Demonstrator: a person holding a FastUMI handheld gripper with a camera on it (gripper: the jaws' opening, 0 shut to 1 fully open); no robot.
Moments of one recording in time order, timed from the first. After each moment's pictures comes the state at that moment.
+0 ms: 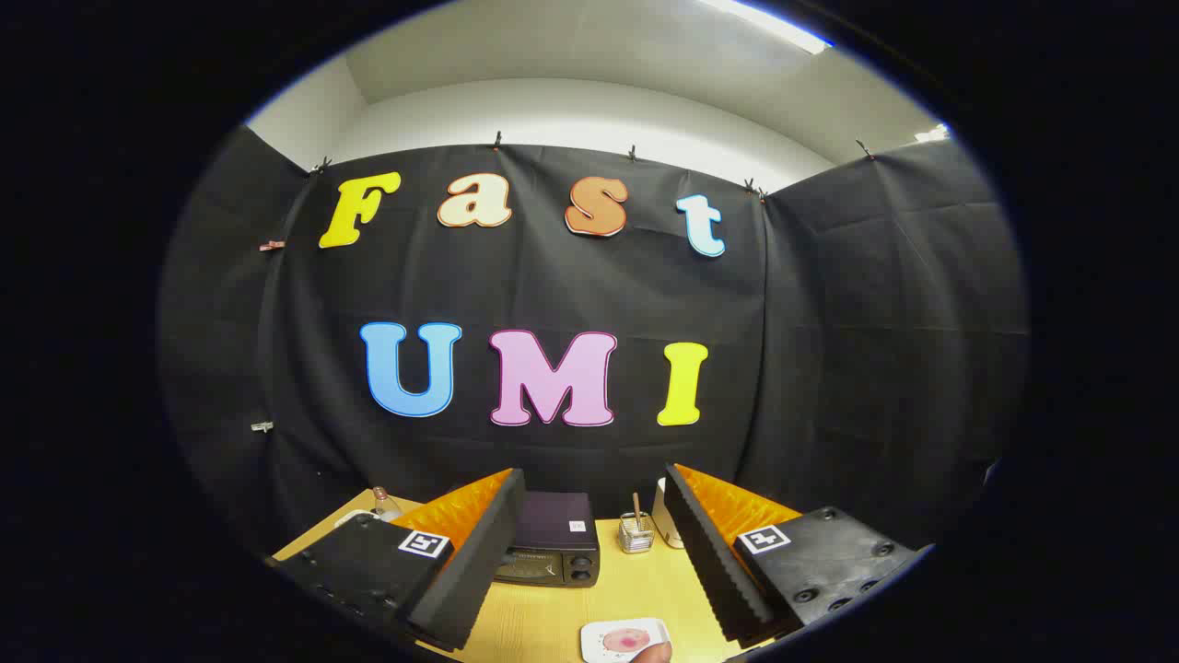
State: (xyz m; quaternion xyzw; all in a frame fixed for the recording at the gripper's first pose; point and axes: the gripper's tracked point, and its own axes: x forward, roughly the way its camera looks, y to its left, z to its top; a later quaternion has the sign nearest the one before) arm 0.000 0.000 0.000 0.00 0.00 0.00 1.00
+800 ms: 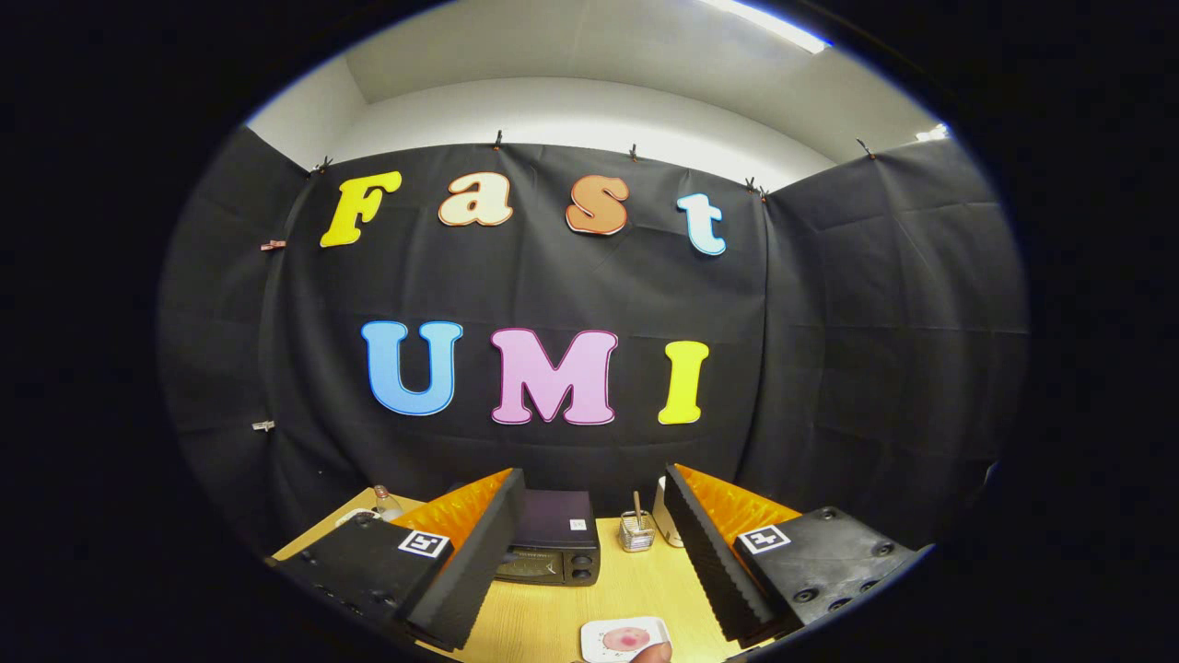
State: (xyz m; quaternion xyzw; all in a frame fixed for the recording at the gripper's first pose) arm -0.002 -0.001 0.000 0.00 0.00 0.00 1.00
